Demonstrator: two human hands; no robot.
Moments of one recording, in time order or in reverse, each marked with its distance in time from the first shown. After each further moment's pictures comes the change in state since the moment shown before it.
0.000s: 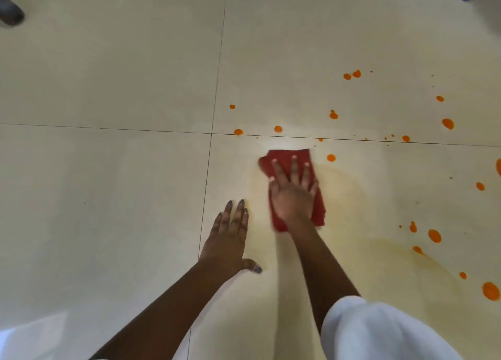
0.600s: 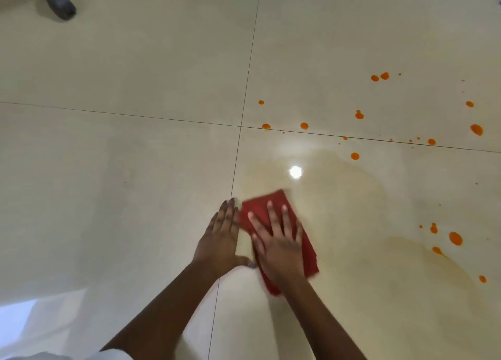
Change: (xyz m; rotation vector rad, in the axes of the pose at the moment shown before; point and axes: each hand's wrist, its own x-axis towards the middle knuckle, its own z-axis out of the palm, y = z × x) left_hand -0.051 -0.041 0.016 -0.132 0.099 -0.104; right_hand -0.134 -0.042 0.039 0.000 0.013 -0.341
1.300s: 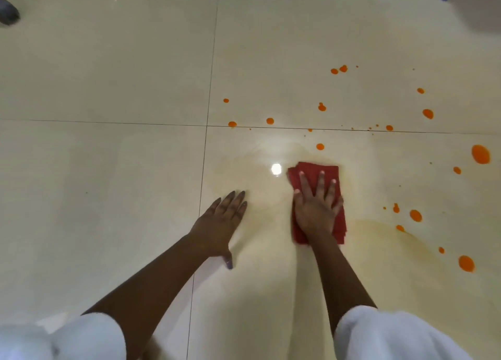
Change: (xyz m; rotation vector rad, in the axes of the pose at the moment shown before) left_hand 0.041 0.031 -0.022 0.343 -0.151 0.321; right_hand 0.040 0.121 -0.039 0.063 0.010 0.504
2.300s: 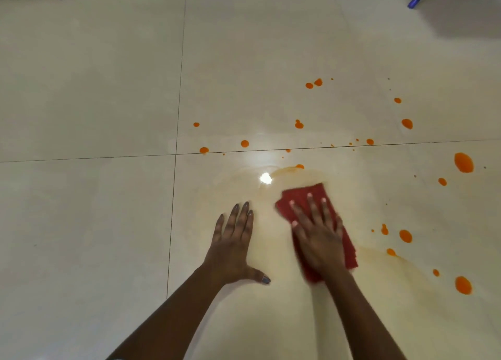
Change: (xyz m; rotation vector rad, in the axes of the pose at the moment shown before) left_hand 0.076 0.036 0.000 -0.259 0.178 -0.040; right_hand 0.011 0.054 -0.015 -0.055 -0.012 -0.143
